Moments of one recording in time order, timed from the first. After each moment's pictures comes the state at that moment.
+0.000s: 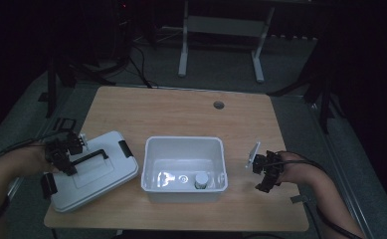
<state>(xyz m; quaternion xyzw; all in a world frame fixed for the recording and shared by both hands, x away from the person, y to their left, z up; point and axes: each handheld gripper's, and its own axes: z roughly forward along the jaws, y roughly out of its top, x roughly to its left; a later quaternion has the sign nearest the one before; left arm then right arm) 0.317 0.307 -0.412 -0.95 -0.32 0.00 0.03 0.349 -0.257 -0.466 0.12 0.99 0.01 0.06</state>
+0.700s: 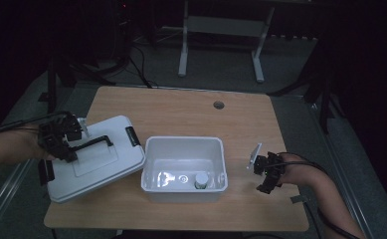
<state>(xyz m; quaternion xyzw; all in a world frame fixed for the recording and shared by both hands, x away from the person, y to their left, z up) 0.309 0.268 -0.334 -0.96 -0.27 -0.03 0.00 0.347 -0.261 -0.469 0.13 0.99 0.01 0.06</state>
